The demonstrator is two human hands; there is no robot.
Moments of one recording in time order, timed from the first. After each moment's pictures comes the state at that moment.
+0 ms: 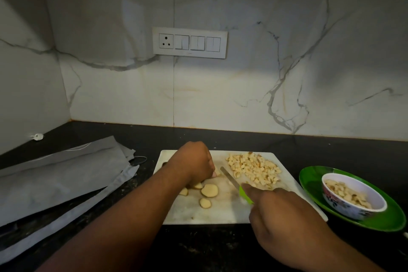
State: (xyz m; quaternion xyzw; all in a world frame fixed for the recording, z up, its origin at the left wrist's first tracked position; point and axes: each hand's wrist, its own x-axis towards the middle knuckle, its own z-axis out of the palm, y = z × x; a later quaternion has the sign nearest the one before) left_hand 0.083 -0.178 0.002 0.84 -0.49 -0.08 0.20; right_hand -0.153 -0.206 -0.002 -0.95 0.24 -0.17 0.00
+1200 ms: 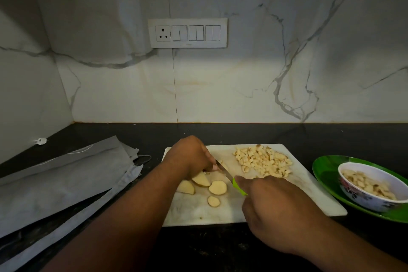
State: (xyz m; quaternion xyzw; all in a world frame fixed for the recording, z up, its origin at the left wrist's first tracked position) left_hand 0.106 -0.178 -0.003 0.85 -0.43 -0.13 0.26; right_hand -0.124 -0.207 -0.006 -0.96 0.21 -0.17 0.03
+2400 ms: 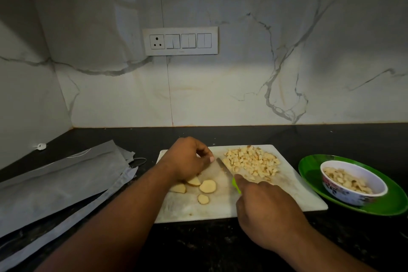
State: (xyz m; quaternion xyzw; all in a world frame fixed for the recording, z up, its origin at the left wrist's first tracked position) left_hand 0.095 -0.168 -0.007 0.79 -0.51 -0.08 0.33; right_hand -0.133 -0.208 -0.022 -0.94 0.30 -0.15 0.04
